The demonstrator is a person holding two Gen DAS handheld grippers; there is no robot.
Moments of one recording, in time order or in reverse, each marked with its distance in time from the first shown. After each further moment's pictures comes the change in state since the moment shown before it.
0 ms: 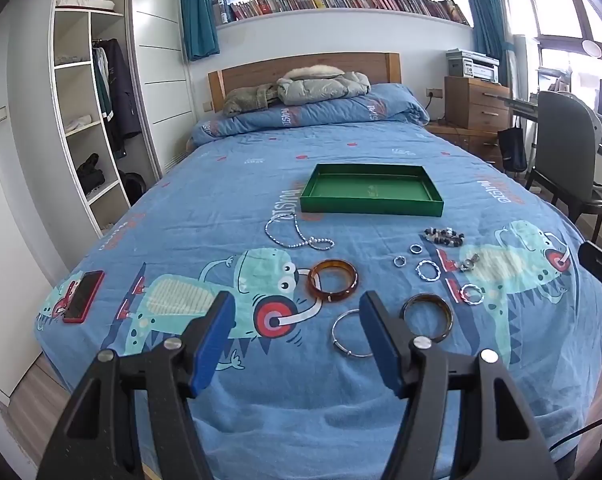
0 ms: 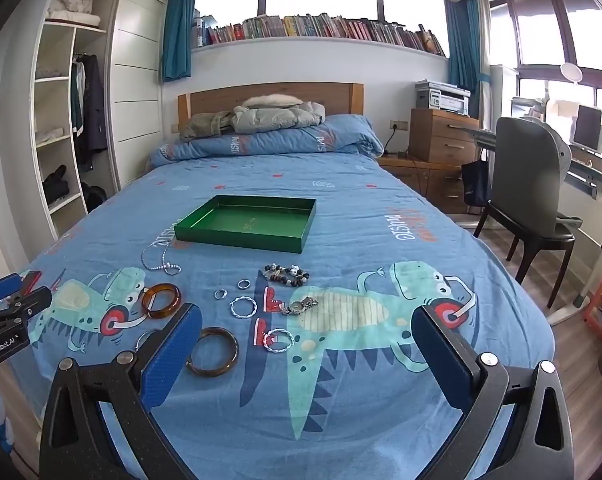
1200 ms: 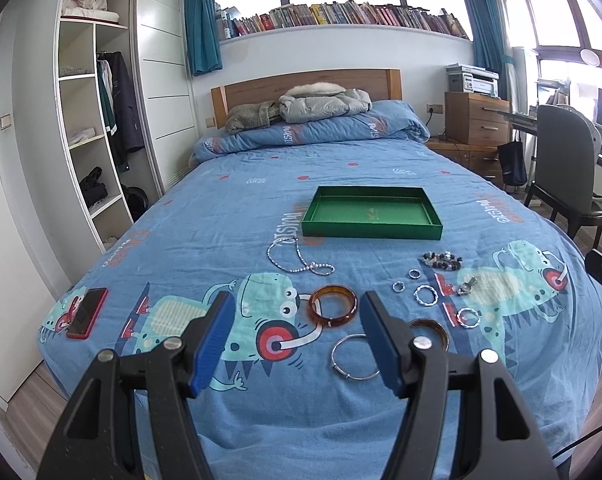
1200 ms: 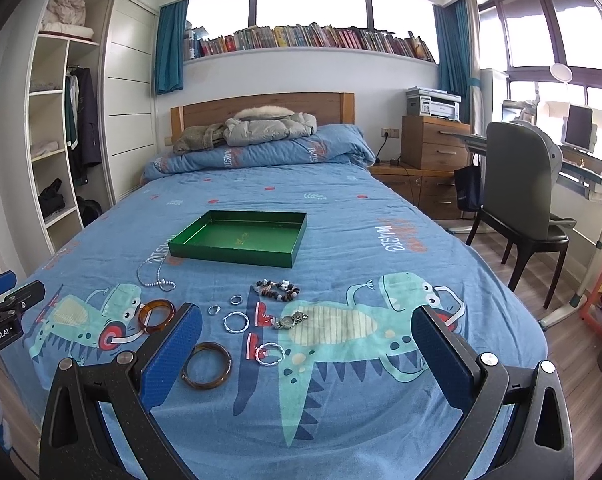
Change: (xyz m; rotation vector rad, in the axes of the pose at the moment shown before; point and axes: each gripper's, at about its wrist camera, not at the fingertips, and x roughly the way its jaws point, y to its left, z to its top) left arm -0.012 0.001 0.021 0.002 -0.061 0.002; right arm -0.010 -0.013 0.014 0.021 -0.037 -0.021
